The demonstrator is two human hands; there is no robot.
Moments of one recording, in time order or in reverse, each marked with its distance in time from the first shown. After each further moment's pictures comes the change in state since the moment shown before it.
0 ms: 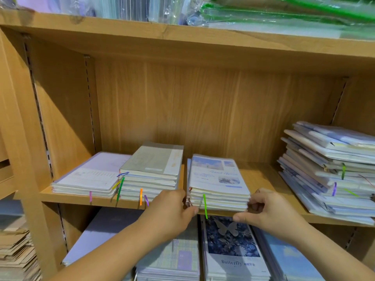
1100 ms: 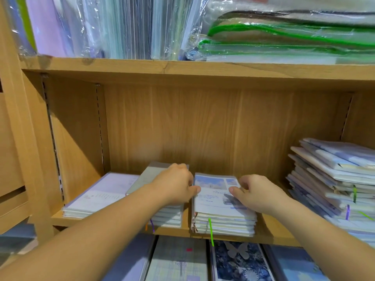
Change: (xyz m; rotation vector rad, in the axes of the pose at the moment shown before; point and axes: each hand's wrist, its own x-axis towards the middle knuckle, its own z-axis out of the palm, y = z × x) left_hand 0.088 0.033 -0.078 0.447 -0.135 0.045; right_hand 0.095 -0.036 -0.017 -0.291 -0.017 0.064
